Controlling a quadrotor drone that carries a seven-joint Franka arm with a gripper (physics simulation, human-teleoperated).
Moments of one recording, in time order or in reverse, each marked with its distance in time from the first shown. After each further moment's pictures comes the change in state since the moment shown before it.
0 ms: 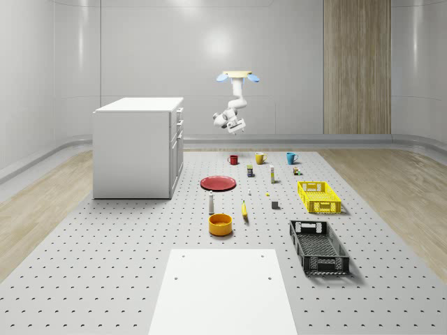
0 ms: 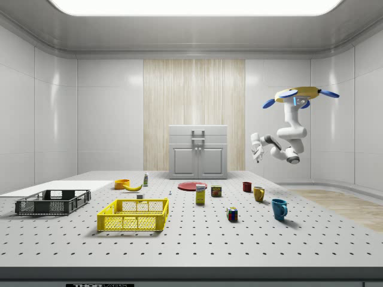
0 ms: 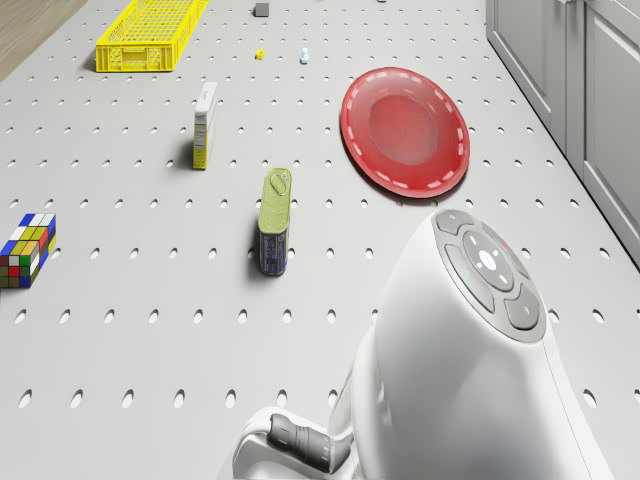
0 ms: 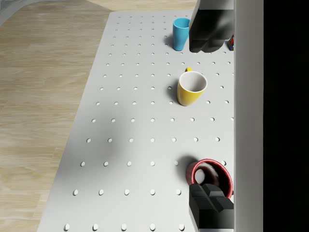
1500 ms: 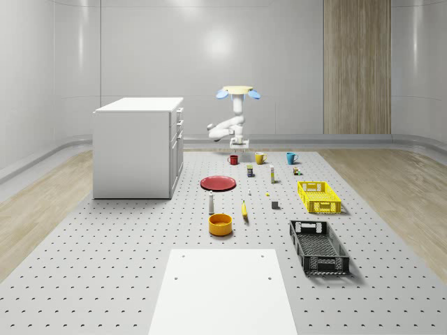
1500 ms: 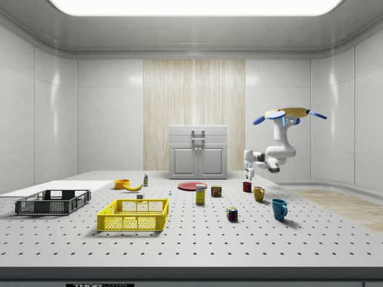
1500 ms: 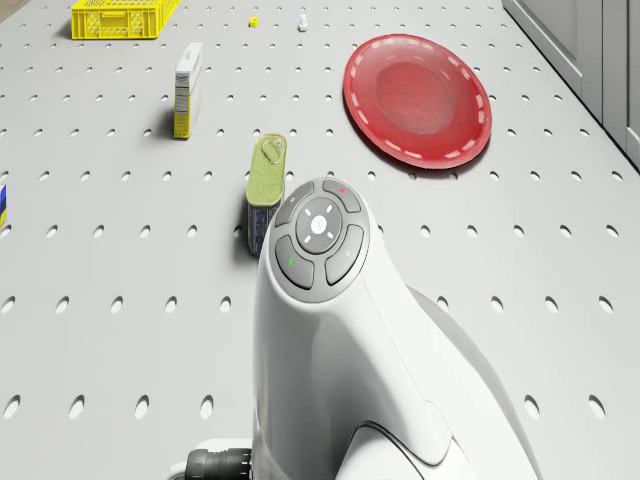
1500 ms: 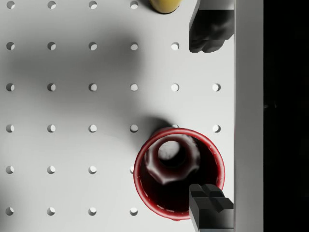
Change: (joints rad) arm -0.313 -0.206 0.169 -0.038 -0.087 -0.020 0.218
